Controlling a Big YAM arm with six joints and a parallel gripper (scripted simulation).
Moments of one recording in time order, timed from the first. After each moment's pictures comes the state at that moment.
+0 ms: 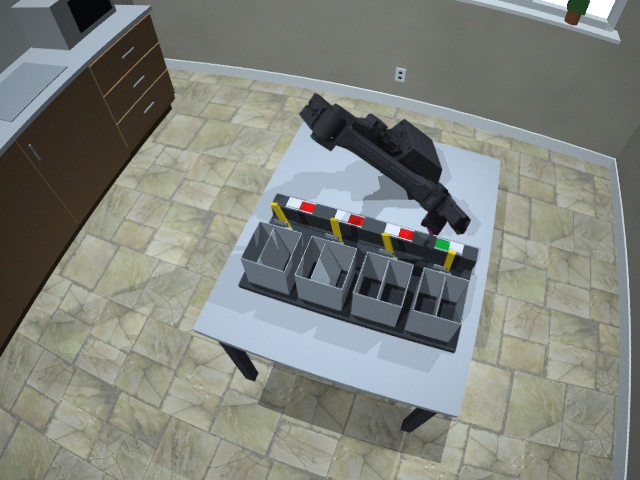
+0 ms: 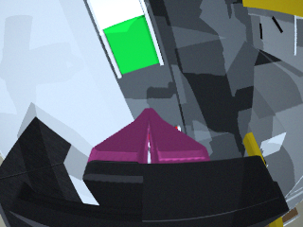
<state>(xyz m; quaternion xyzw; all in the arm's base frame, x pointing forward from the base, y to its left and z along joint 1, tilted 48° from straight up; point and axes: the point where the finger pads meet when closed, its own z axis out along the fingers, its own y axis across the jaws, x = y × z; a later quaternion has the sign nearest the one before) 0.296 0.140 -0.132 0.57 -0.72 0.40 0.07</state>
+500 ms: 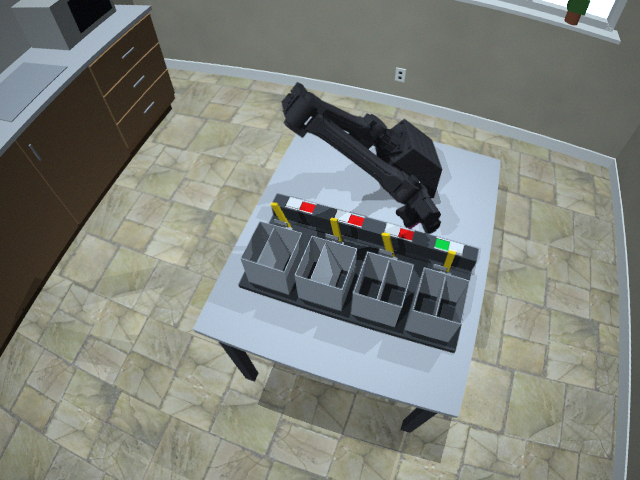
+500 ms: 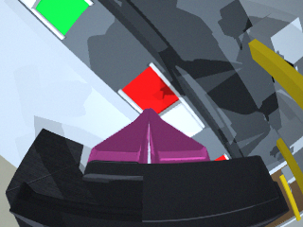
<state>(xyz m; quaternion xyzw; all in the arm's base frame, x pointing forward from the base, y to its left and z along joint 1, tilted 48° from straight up) 0.291 0.082 -0.079 0.41 -0.82 0.40 -0.01</state>
